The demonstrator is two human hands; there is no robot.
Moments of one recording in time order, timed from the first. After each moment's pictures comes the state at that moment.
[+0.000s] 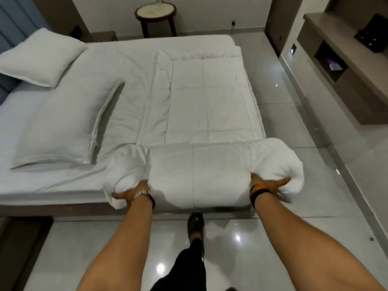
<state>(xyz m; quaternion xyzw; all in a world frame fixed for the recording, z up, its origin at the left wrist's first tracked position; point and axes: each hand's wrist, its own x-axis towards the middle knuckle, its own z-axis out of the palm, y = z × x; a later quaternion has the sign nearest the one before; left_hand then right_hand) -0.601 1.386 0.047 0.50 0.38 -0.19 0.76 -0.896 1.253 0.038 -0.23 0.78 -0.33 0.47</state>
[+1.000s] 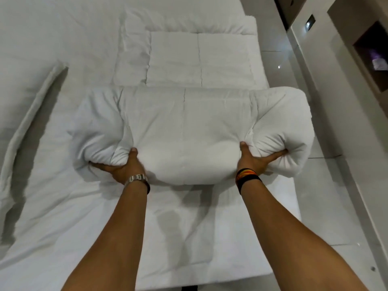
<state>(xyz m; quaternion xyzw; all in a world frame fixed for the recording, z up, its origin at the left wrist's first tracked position) -0.414 1.000 -0.110 0.77 0.15 -0.19 0.58 -0.683 0.873 -0.111 -0.22 0.78 -0.43 0.39</state>
